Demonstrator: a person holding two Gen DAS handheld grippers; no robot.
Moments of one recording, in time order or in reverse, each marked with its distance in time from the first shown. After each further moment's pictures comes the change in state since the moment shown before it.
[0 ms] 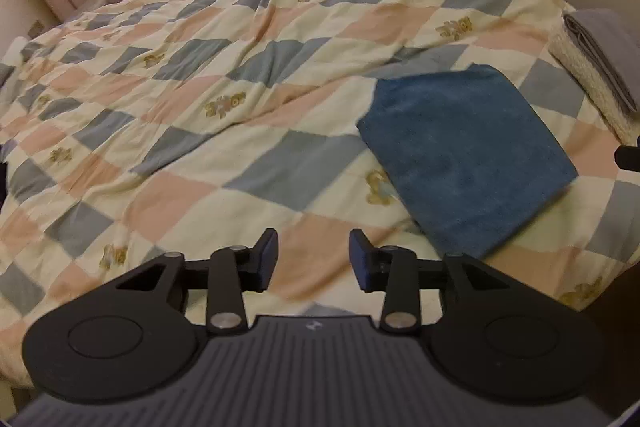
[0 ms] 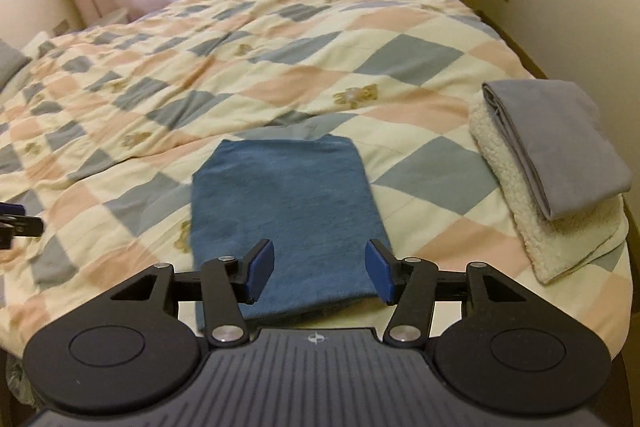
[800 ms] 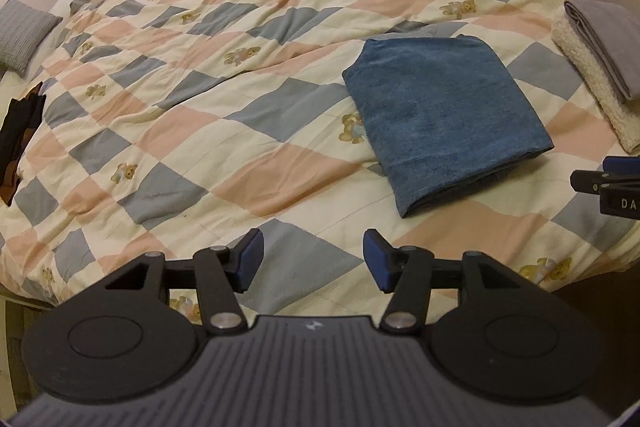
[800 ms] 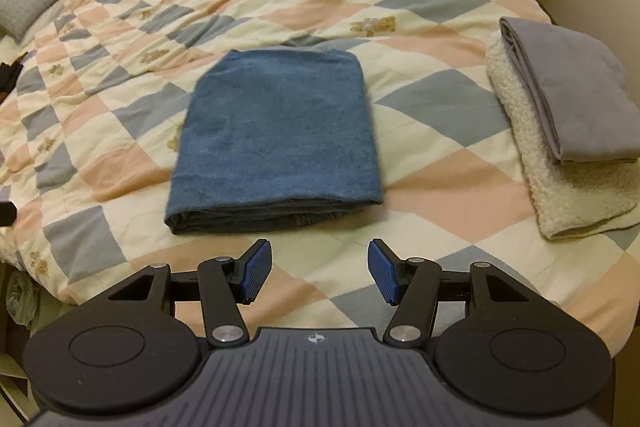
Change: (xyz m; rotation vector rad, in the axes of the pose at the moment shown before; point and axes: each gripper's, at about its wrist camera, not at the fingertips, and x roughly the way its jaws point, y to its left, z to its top) left arm -0.053 -0.068 -0.061 -0.139 0.042 0.097; right arm 0.012 -0.034 -0.056 -0.109 0.124 0.092
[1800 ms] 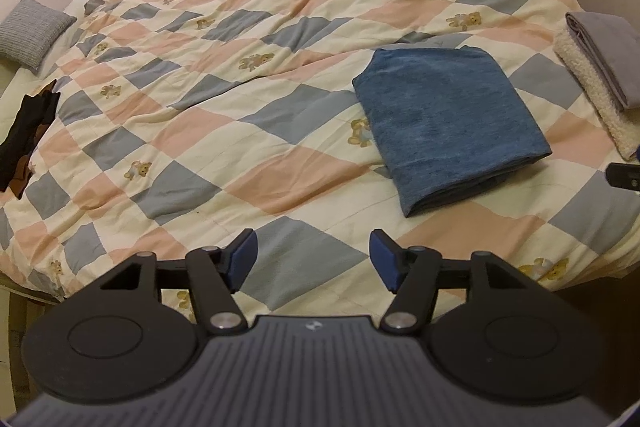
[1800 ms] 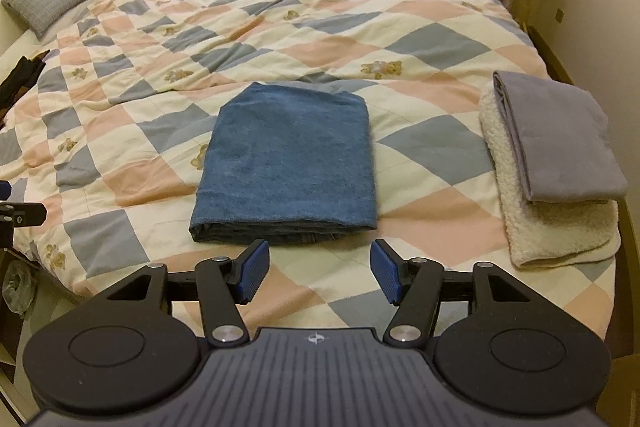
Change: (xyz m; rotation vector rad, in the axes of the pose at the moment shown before) left arm -0.022 0.004 -0.012 -0.019 -0.029 0.023; right arm -0.060 0.010 -0.002 -0.077 -0.065 -0.026
